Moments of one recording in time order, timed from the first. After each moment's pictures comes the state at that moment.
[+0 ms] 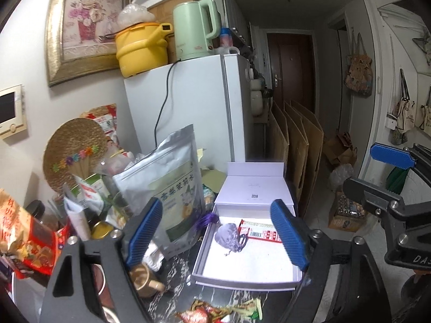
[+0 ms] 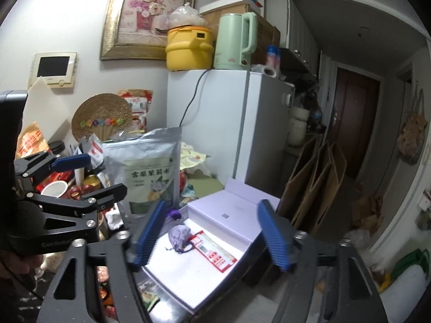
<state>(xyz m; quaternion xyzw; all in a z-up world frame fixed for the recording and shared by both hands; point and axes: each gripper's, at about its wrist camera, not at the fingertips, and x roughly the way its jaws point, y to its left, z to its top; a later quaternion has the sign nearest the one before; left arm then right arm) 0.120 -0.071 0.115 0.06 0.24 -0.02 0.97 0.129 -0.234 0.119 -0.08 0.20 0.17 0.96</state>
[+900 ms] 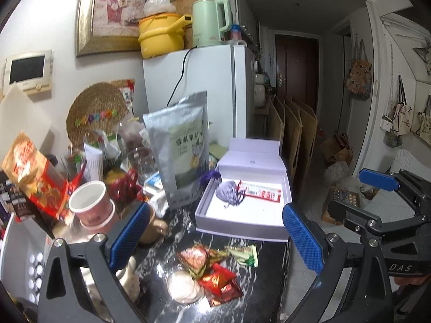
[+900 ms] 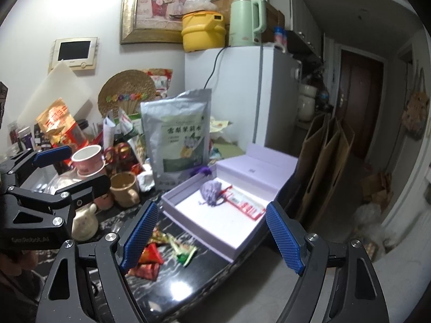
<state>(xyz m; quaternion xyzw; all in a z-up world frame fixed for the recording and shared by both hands) 0.012 -0.045 0.065 0.02 0.25 -0.02 0.97 0.039 -0.221 0.055 -0.05 0.25 0.20 0.95</state>
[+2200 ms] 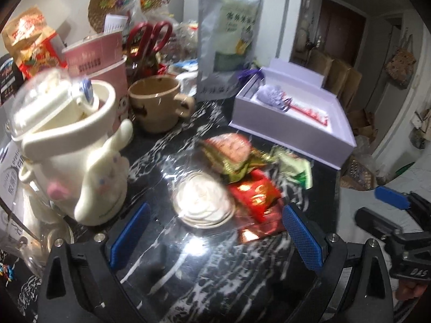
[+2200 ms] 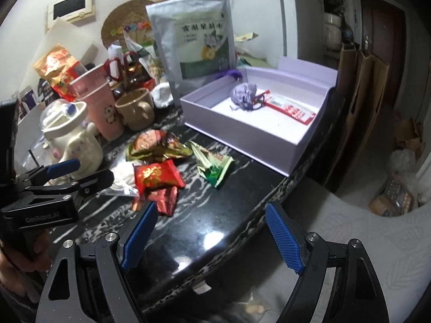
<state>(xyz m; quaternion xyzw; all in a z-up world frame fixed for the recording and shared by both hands) 0.025 0.010 -0.095 -0.07 0.41 0.05 0.91 0.055 -0.197 -0.090 -0.02 0.40 0.25 0.88</state>
